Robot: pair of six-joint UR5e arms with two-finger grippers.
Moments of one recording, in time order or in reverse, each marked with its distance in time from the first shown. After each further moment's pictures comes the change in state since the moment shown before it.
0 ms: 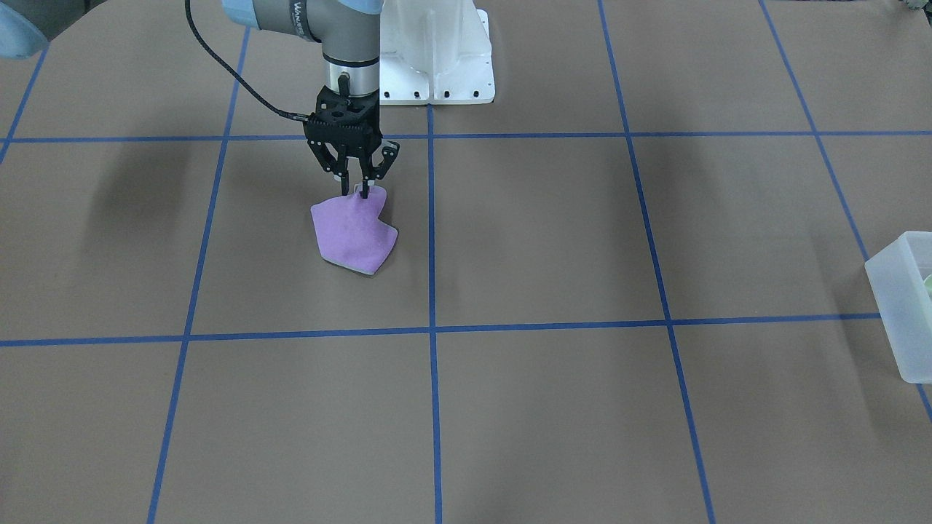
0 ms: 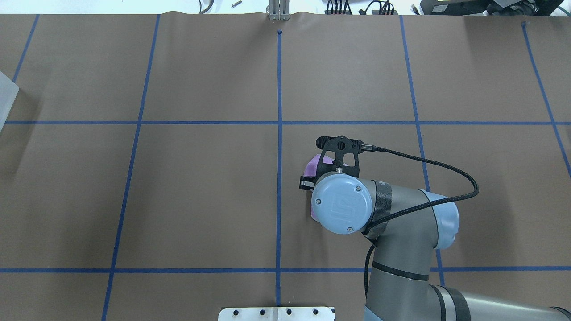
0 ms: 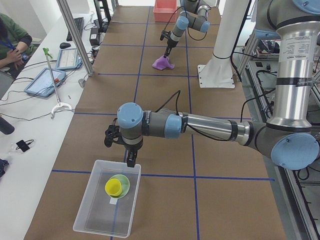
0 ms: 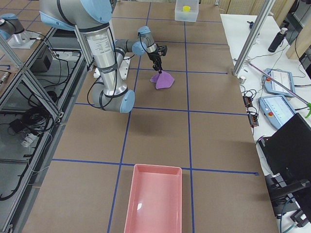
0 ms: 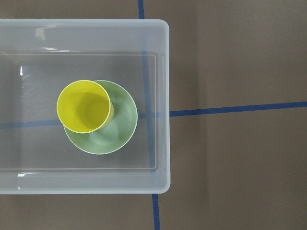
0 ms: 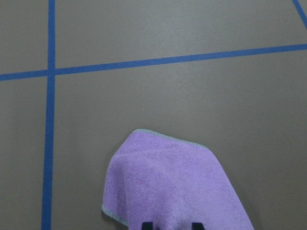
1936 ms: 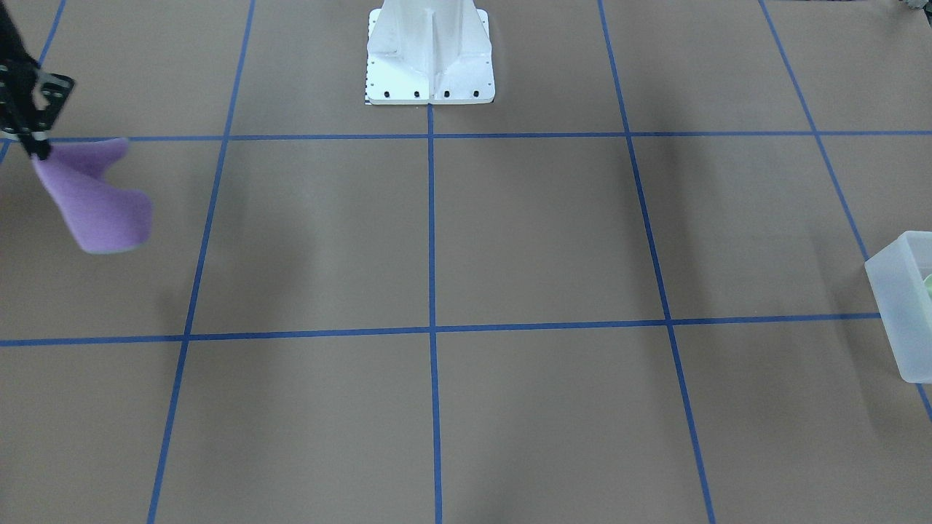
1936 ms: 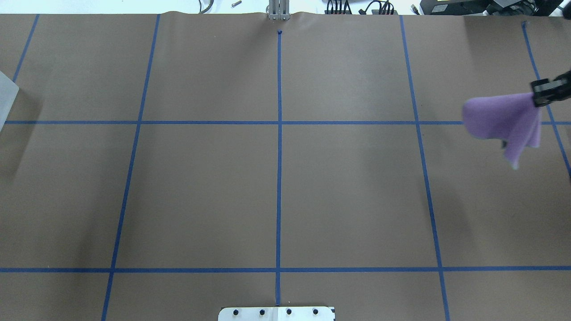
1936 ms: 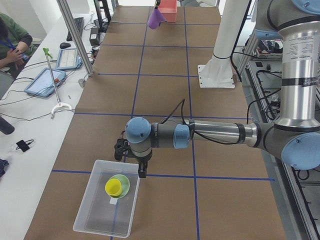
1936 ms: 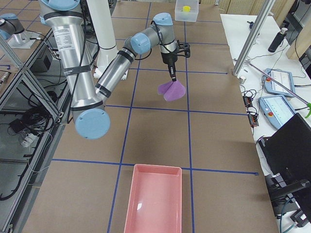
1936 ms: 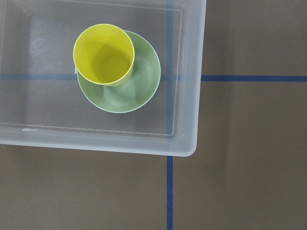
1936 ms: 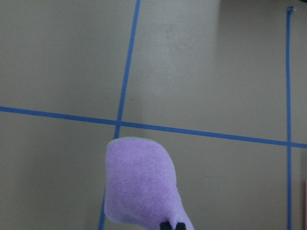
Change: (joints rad) left arm 0.002 0.072 0.017 0.009 -0.009 -0.002; right arm 0.856 -0.421 0.394 -0.203 0.656 -1.028
